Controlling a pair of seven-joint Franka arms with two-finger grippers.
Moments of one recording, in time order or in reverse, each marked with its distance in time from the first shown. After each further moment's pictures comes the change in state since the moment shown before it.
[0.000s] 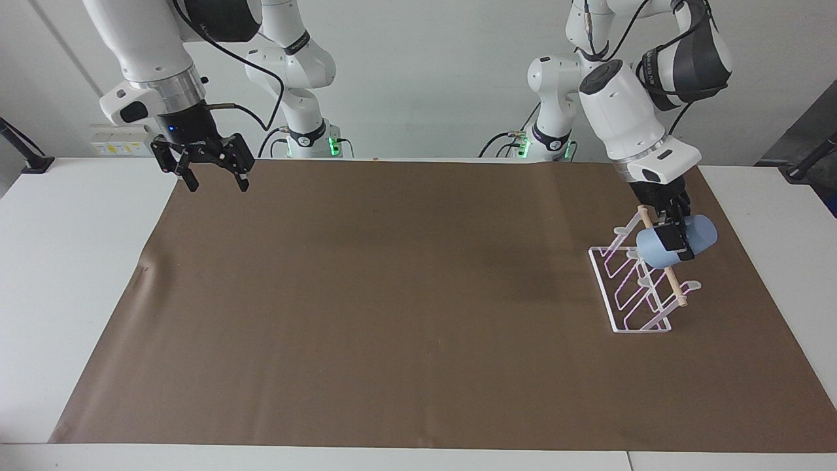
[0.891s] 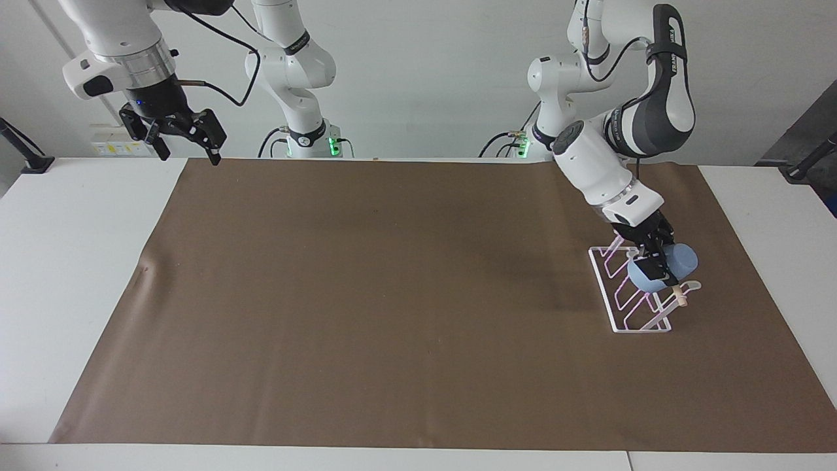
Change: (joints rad) left arm 0.001 0.107 -0.002 -0.081 0.228 0.021 -0.230; right arm 0.018 0.007 -0.065 0.077 -0.069 -0.196 0.005
